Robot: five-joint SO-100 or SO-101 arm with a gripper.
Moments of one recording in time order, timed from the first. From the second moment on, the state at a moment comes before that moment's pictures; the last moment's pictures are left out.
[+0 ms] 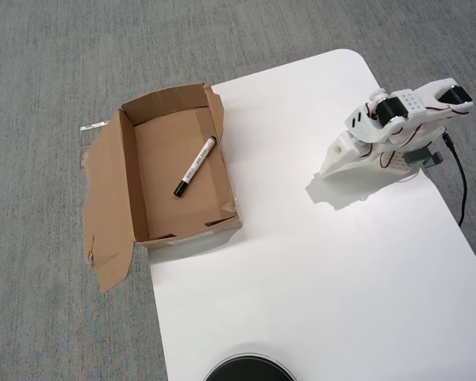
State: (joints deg) arm -4.1 192.9 180.9 73.5 174.9
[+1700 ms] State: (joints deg) arm -4.1 192.9 180.9 75.7 175.3
